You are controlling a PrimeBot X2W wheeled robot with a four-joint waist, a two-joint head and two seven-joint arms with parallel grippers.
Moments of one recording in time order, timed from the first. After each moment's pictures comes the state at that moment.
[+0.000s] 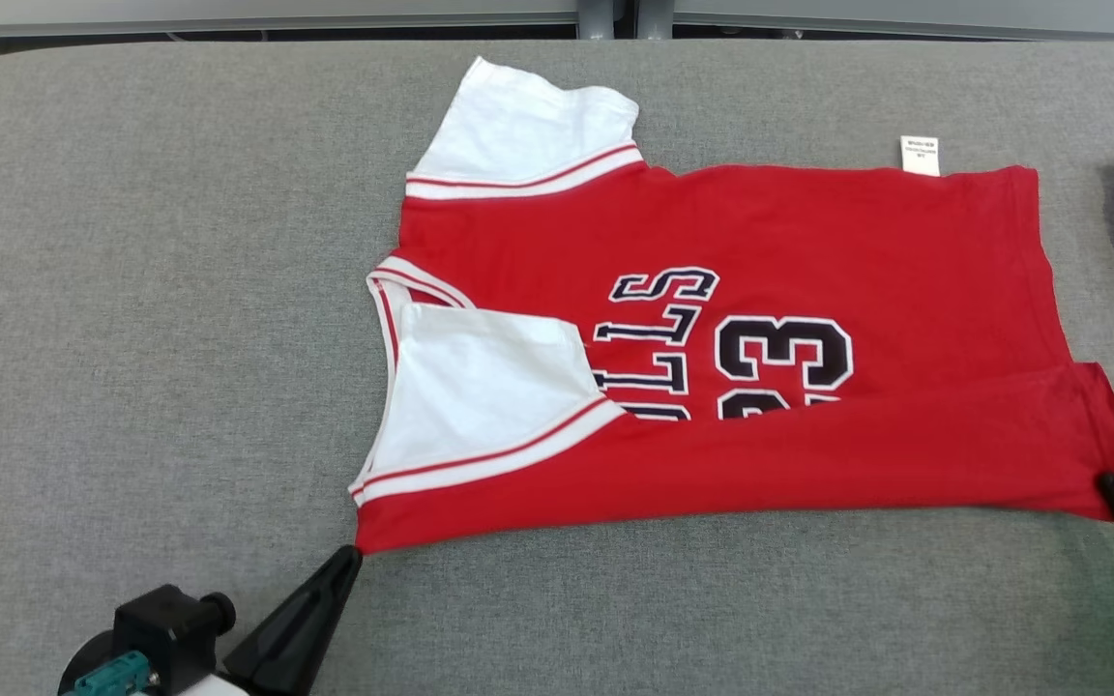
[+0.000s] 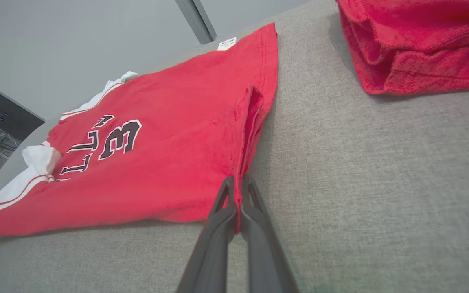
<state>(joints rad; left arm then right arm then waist) -0.02 0.67 -0.64 -0.22 -0.78 0.16 -0.08 -0.07 -0.87 0.57 0.17 1.25 0.13 -0.26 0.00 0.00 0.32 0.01</state>
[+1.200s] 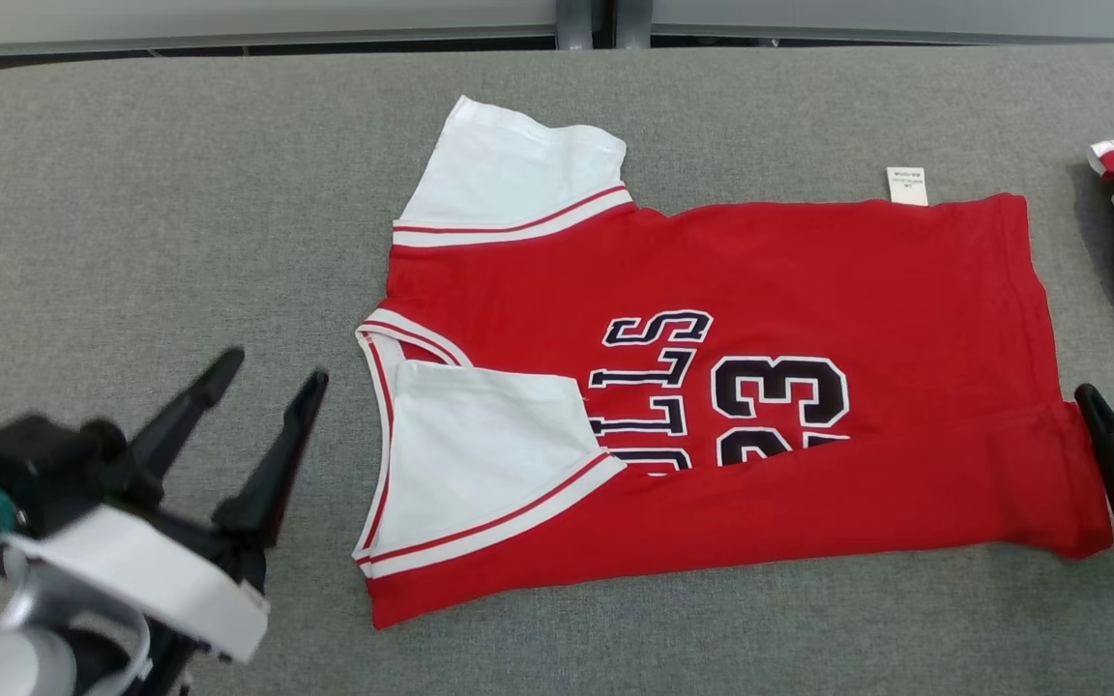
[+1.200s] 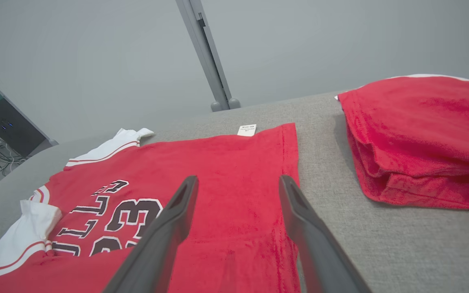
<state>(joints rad) -0.13 0.74 -0.50 -0.43 -0.84 0.28 0.04 -0.07 -0.78 0.39 0.11 1.02 0.13 -0.26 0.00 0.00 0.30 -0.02</state>
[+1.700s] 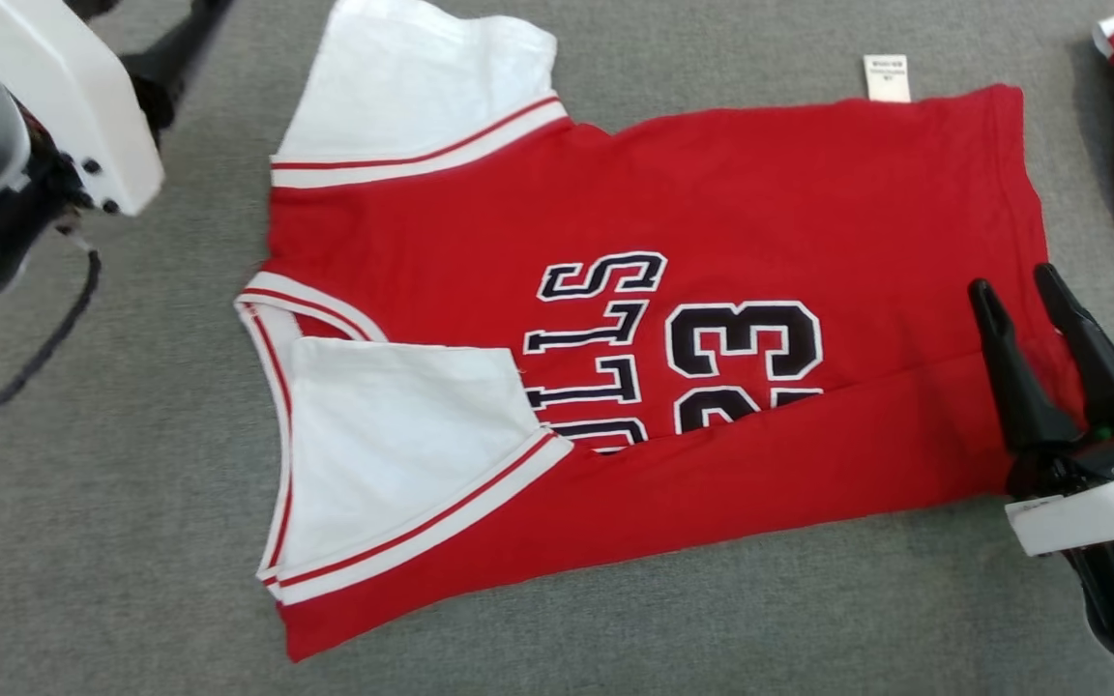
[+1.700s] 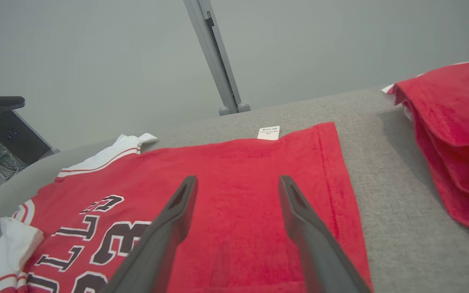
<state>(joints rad) -0.97 0.62 -0.57 0.14 -0.93 0.06 0.50 -0.28 -0.57 0.41 0.08 0.84 0.13 -0.26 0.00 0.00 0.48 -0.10</state>
